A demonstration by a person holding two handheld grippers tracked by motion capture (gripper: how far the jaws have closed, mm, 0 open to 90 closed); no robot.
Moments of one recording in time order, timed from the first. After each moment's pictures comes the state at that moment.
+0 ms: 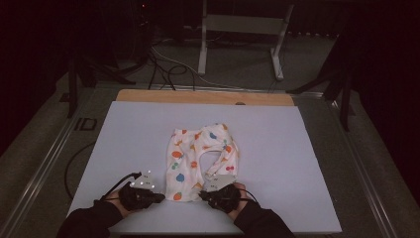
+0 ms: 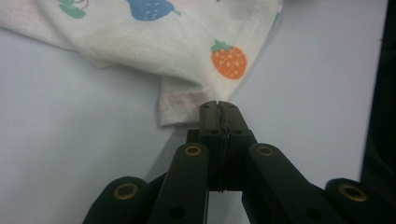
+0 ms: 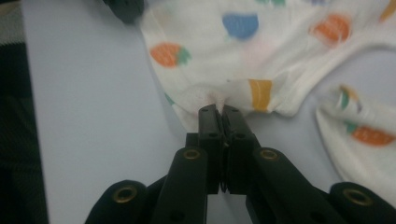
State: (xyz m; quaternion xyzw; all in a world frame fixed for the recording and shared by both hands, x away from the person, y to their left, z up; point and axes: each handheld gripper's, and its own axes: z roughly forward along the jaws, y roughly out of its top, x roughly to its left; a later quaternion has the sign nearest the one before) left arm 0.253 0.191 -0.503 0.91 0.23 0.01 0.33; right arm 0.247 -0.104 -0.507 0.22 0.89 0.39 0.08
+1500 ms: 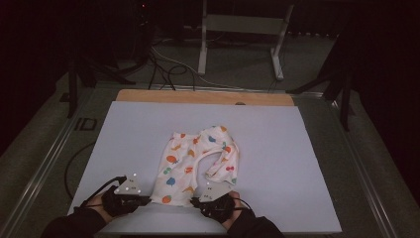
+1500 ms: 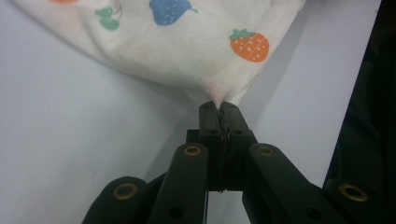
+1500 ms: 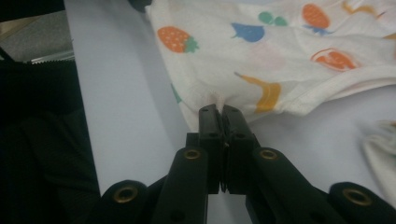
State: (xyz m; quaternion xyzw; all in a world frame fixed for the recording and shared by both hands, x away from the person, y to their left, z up) left arm 0.233 0.220 -0.487 0.92 0.23 0.04 0.30; right arm 0.221 -0.085 -0.503 0.21 0.88 0.42 0.07
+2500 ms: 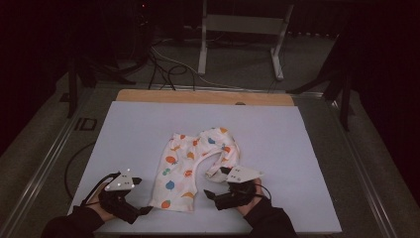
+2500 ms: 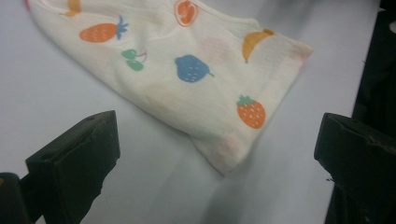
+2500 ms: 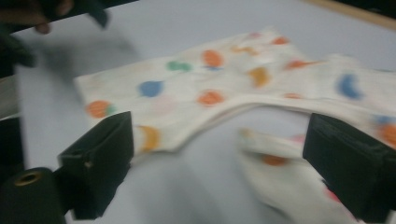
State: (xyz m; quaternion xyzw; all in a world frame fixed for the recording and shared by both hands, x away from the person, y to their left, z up) left arm 0.237 0.226 -0.482 0.89 0.26 0.06 0.38; right arm 0.254 -0.146 -0.478 0.27 0.82 0.48 0.14
